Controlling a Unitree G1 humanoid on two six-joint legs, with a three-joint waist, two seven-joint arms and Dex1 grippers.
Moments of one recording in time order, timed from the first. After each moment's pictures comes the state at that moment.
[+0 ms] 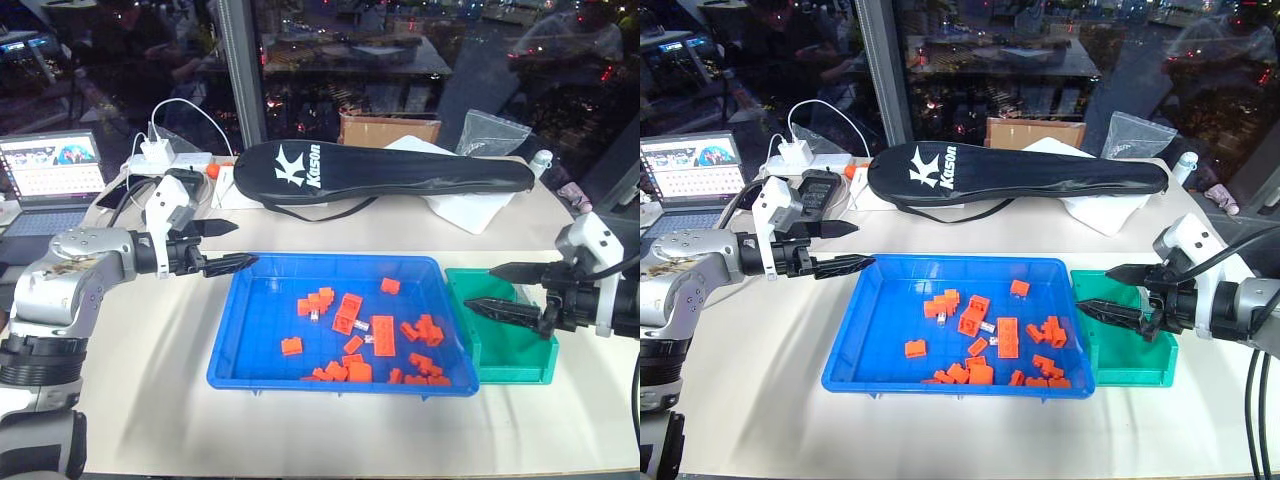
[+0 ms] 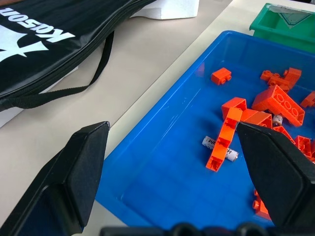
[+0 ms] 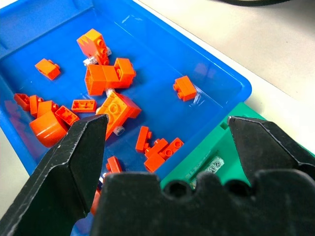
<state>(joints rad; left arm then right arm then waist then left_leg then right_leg) -0.58 0.86 0.08 -0.06 -0.51 0.69 -1.05 -0.13 -1.11 -0.44 -0.44 0.79 0.99 0.90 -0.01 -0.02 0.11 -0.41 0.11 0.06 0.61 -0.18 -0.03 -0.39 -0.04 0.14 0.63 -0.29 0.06</state>
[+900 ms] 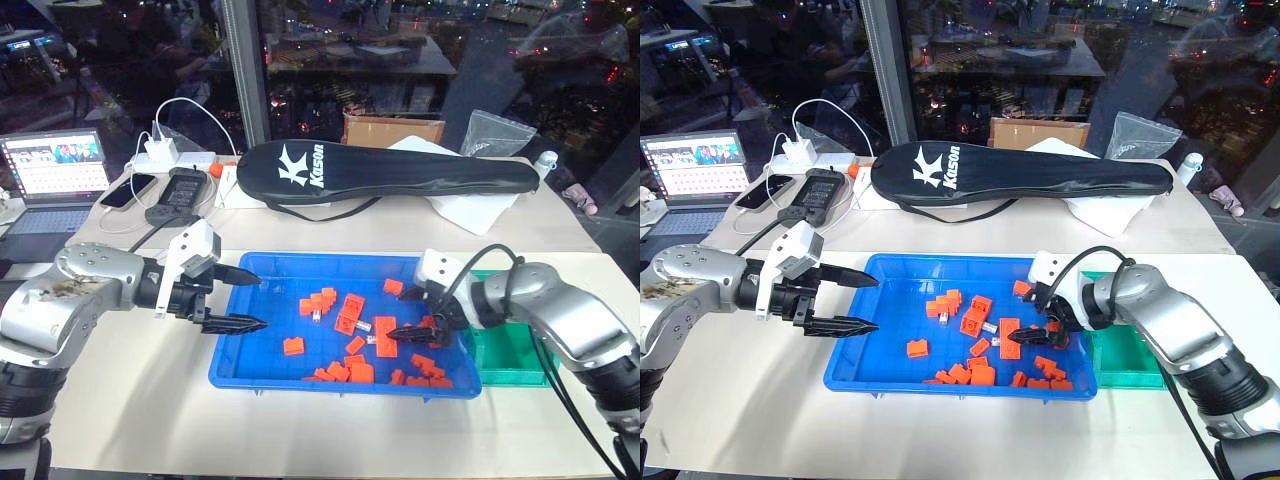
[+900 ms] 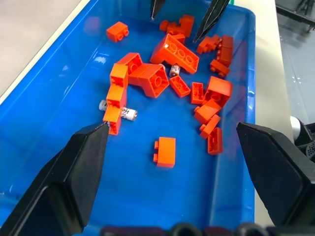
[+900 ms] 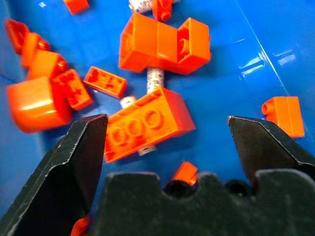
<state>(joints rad) -0.46 1.00 0.01 -0.31 -0.60 0.78 -1.24 -0.58 -0.91 0.36 -0.24 0.36 0.78 1.01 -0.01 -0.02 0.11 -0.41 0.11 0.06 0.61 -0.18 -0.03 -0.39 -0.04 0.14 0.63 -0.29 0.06</state>
